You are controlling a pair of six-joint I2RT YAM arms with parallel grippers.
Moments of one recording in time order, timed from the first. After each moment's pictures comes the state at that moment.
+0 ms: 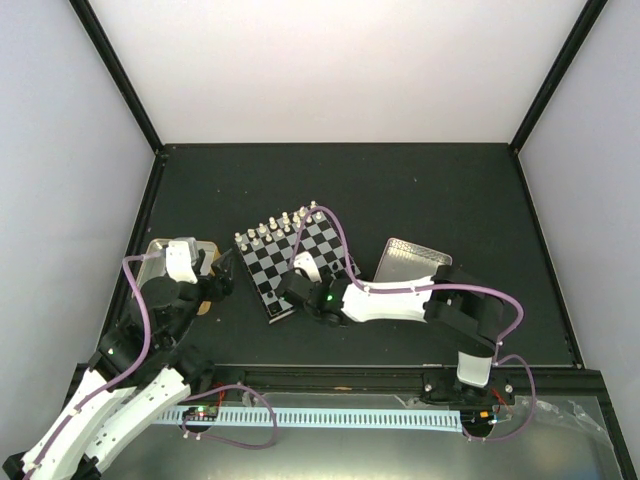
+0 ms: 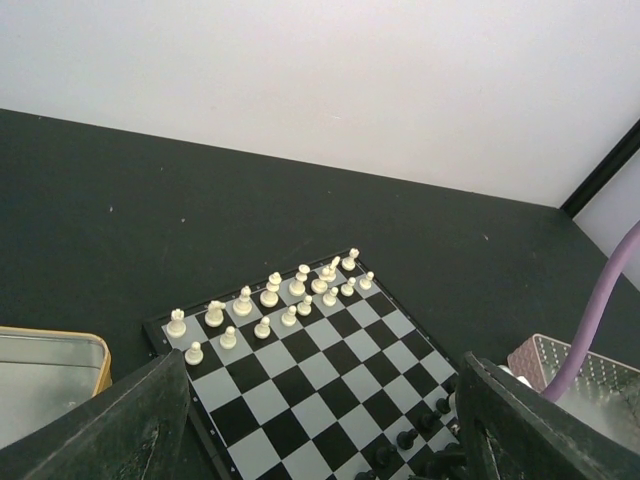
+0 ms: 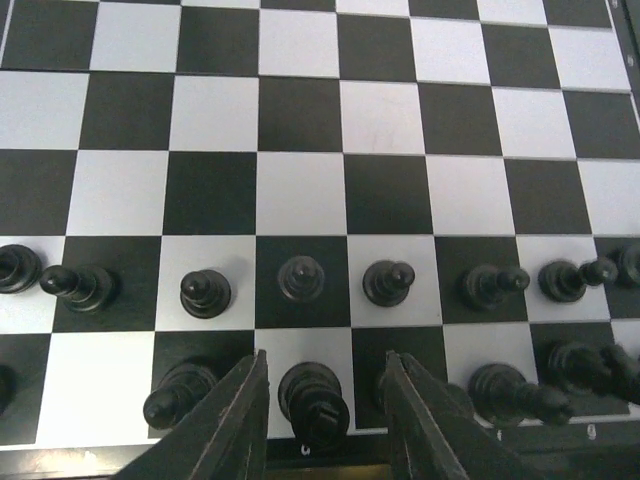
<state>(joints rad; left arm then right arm) -0.65 0.33 0.70 -0.64 -0.38 -0.45 1.21 1.84 1.12 -0.31 0.53 0.55</state>
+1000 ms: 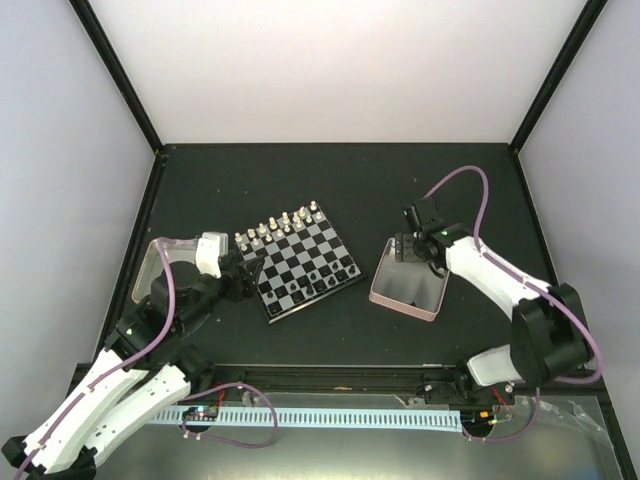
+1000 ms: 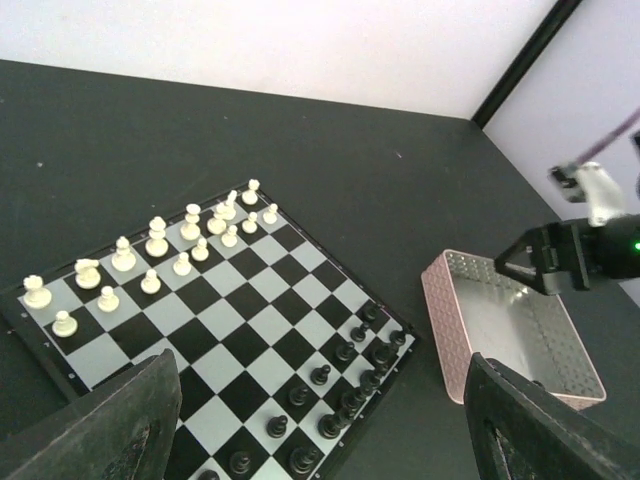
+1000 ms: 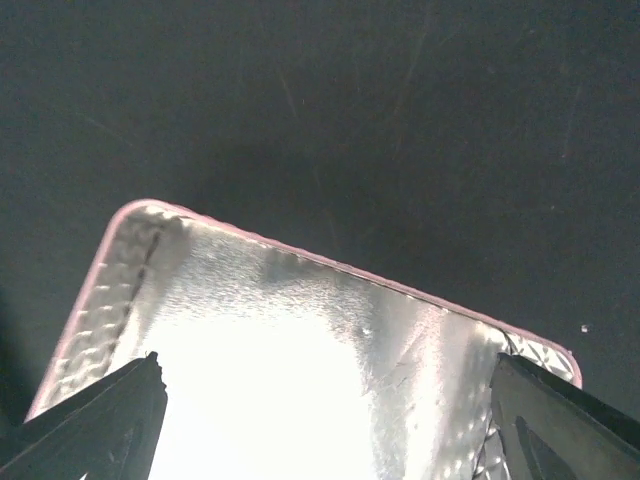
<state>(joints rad) -0.65 0.46 0.69 -0.58 -0.13 -0.46 0.43 1.38 0.91 -0.60 0.25 0.38</state>
